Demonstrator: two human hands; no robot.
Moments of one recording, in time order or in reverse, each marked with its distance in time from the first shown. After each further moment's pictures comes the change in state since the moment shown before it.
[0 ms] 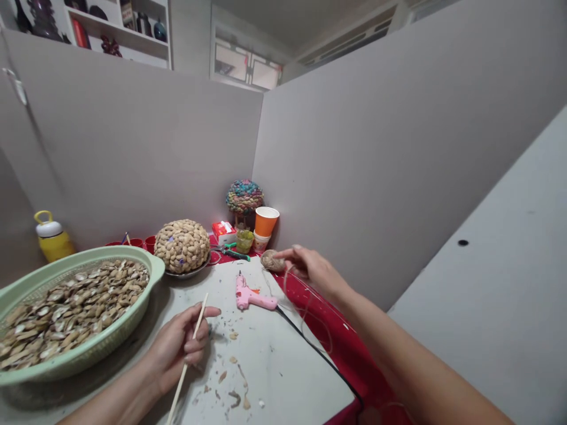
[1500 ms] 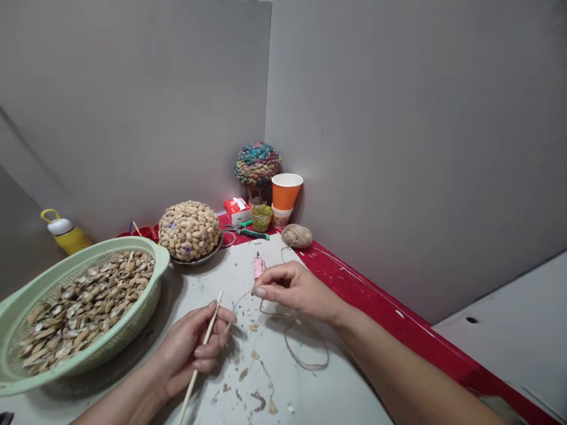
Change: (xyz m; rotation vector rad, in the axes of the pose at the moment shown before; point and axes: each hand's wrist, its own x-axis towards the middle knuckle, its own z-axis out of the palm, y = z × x) left_hand 0.002 0.000 -0.002 0.147 -0.051 -0.123; right_hand -0.011 0.000 0.081 0.646 -0.445 -0.111
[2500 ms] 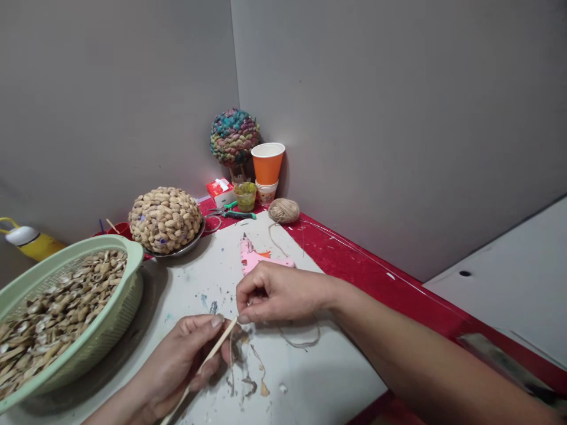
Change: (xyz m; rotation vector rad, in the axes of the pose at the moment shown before) left_hand -0.002 -0.014 0.016 0.385 -0.025 -0.072; right_hand -0.006 0.001 -0.005 -0.222 -0.431 -0.005
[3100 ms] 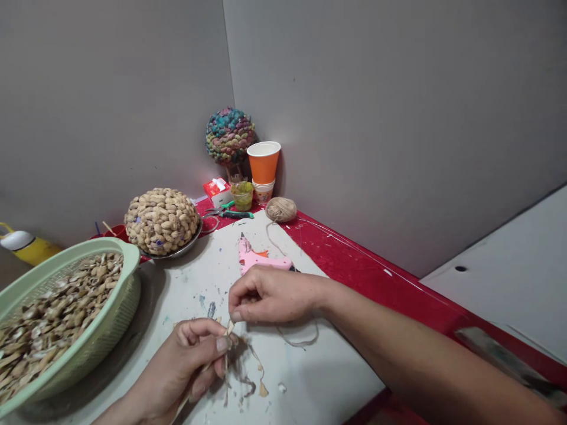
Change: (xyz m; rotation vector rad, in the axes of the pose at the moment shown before) left_hand -0.002 -0.004 0.005 -0.048 0.109 -0.012; right_hand 0.004 0.000 0.004 -0.005 -0.003 0.000
